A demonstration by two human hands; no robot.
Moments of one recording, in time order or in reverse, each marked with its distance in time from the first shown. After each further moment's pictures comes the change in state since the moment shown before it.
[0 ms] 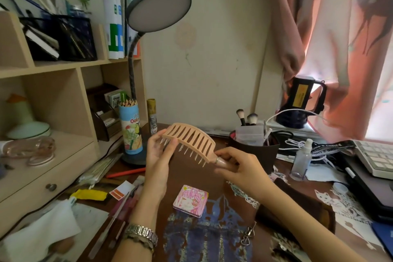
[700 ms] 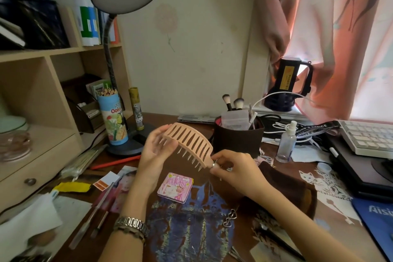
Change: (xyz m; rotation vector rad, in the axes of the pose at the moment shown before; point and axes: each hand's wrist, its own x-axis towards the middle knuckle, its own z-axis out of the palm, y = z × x) left_hand -0.010 -0.017 0.012 0.066 -0.200 -0.129; right_hand -0.029 0.036 -0.002 -0.081 -0.036 0.083
